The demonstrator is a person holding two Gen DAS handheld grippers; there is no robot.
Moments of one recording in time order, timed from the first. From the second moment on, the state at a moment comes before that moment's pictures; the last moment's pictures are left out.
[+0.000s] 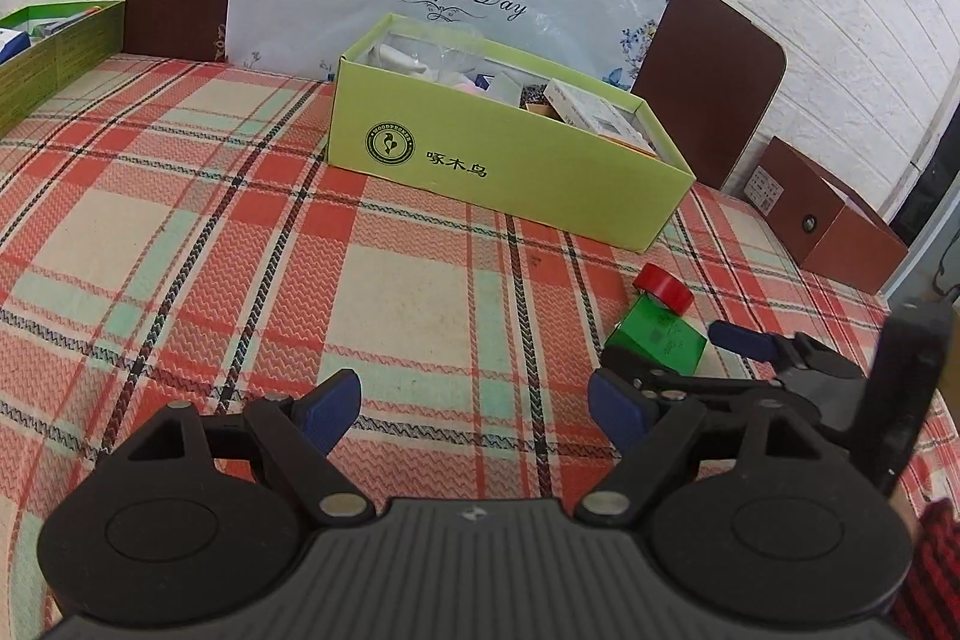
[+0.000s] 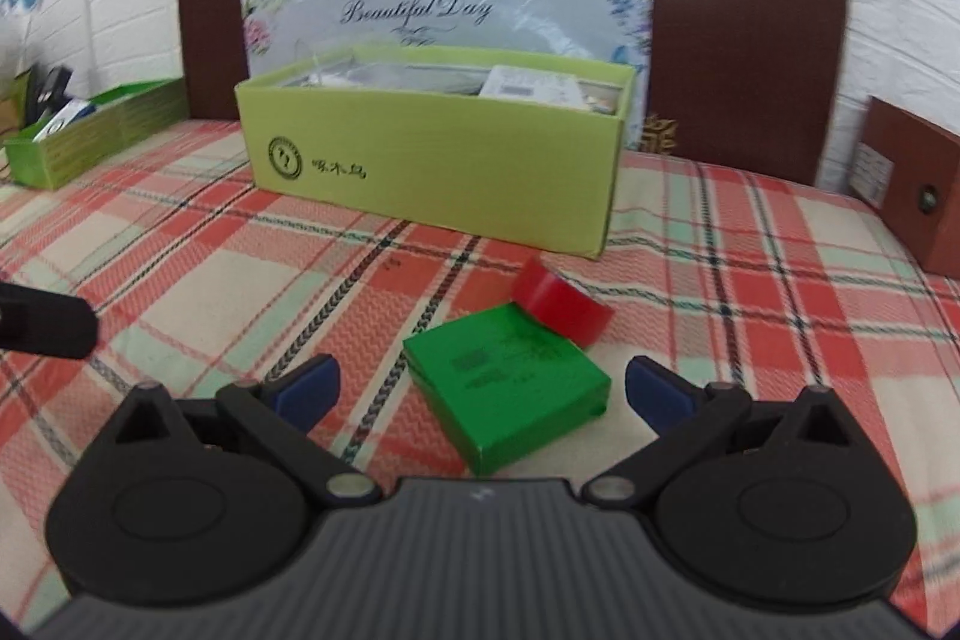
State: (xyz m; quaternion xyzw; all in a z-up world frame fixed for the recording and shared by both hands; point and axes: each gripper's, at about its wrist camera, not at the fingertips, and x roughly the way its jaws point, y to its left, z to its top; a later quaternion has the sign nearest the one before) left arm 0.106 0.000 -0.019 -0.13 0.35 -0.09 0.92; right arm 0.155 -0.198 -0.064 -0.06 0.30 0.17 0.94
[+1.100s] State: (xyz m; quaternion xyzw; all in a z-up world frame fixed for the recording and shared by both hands) left arm 0.221 -0.167 -0.056 0.05 0.34 -0.27 0.90; right arm 0.039 -0.251 -0.063 0.03 0.34 0.04 0.94
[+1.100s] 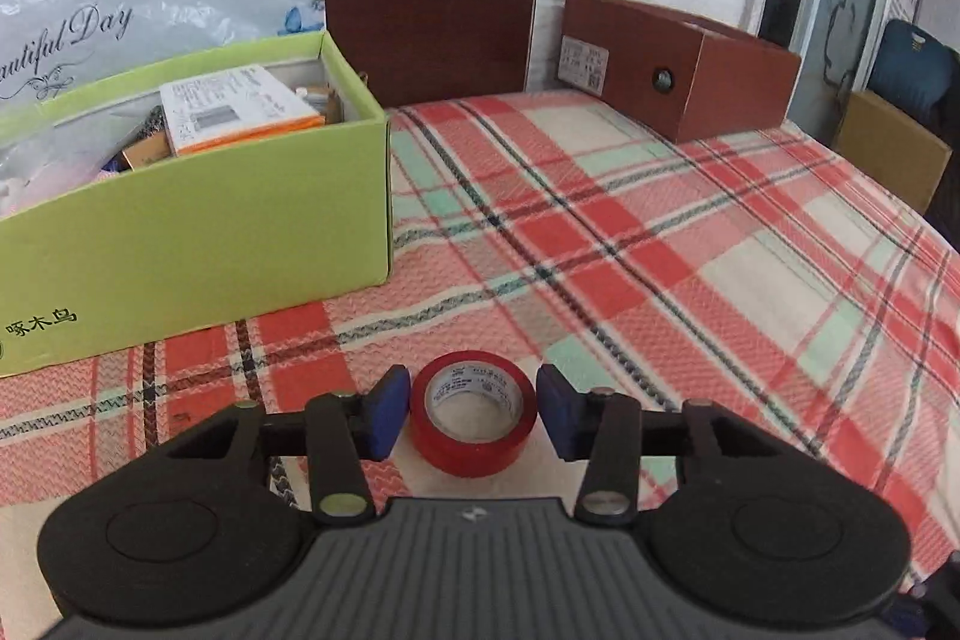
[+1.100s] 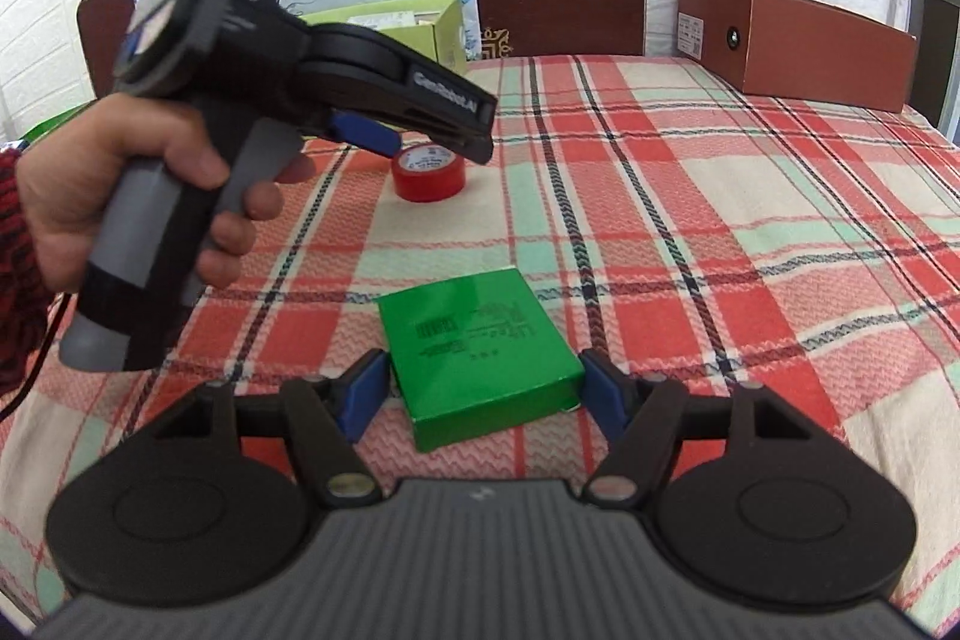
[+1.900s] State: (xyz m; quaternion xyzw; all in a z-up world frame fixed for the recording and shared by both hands) left arm 0.055 -0.003 -0.050 0.00 0.36 -0.14 0.92; right arm 0.016 -0.188 -0.054 0.00 0.35 0.12 0.93
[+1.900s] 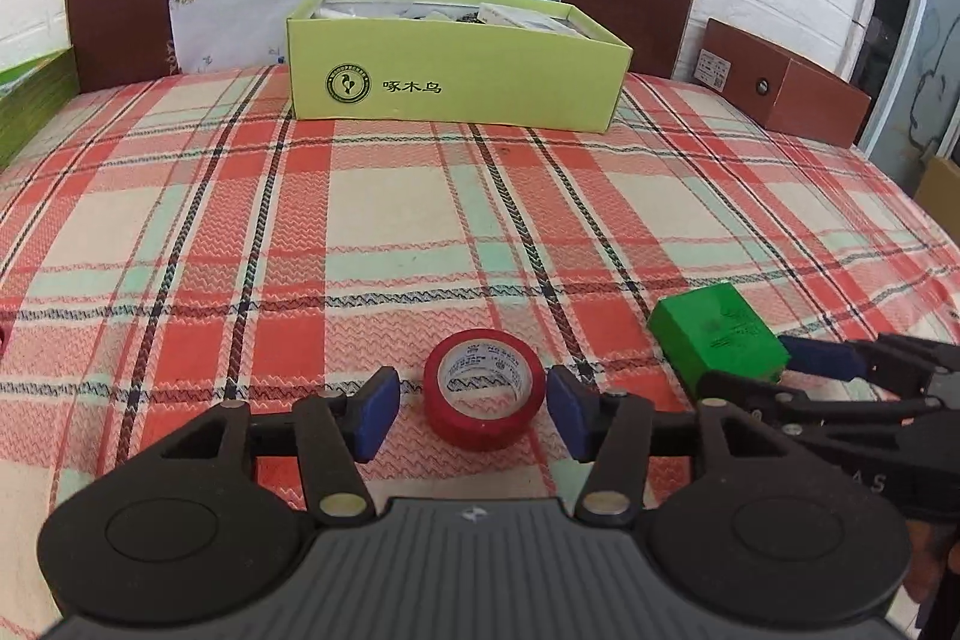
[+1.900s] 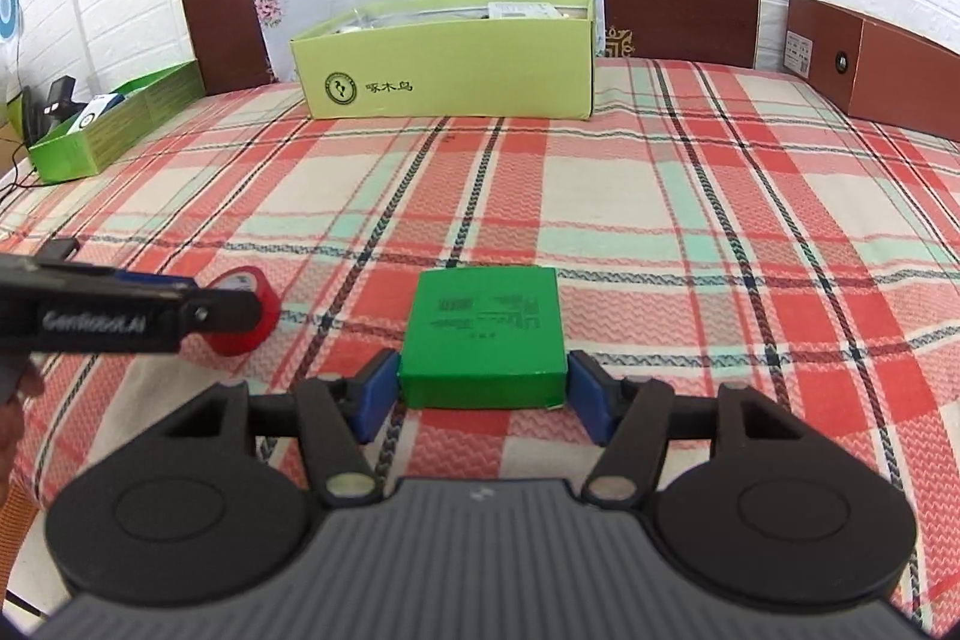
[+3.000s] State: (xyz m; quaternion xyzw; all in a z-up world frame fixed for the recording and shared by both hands) left arm 0.075 -0.002 -0.048 -0.03 0.36 -0.17 0.92; right arm 0.036 -0.180 -0.060 -0.01 0.37 0.10 0.93
